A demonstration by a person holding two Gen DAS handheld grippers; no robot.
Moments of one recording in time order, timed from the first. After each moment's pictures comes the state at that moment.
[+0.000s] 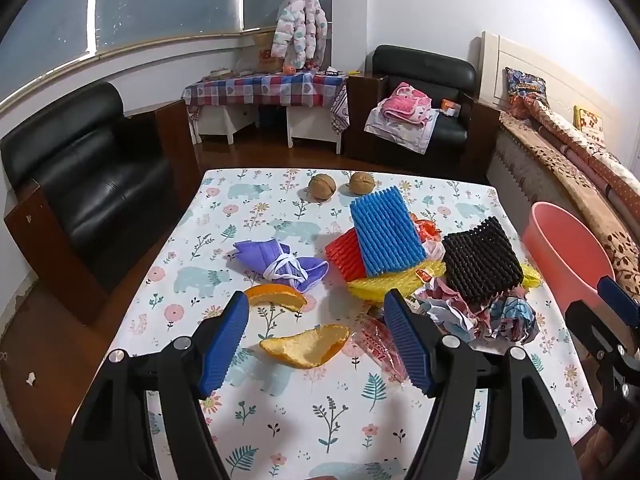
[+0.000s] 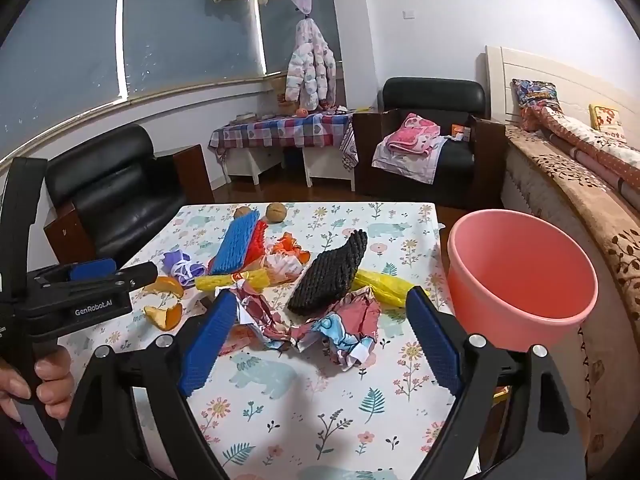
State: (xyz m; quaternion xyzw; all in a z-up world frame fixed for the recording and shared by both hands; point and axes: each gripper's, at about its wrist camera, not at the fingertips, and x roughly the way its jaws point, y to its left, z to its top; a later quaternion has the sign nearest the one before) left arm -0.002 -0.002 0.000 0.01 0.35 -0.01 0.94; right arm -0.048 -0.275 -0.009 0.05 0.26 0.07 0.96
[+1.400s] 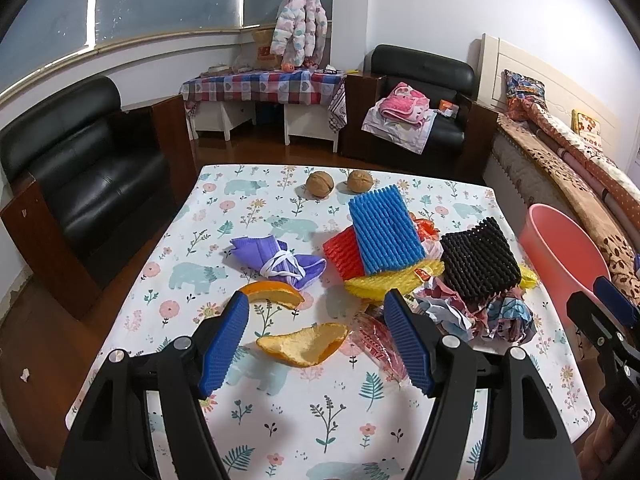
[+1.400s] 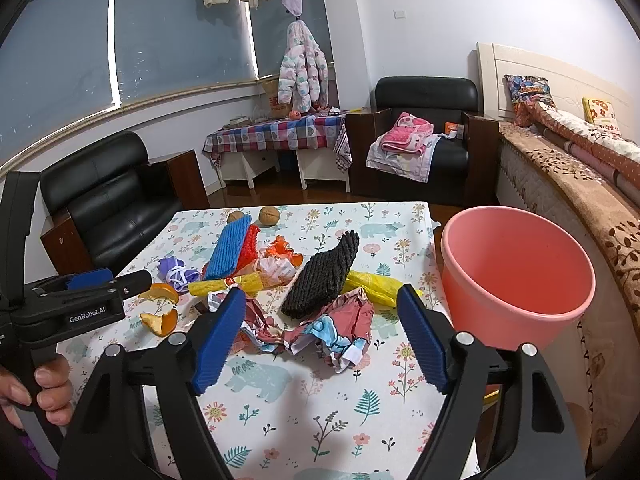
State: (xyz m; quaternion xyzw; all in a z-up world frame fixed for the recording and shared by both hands) left arm -0.001 -0.006 -0.001 0.00 0.36 -0.01 0.93; right arm -0.049 -0.279 -0.006 0.06 0.26 0.07 0.96
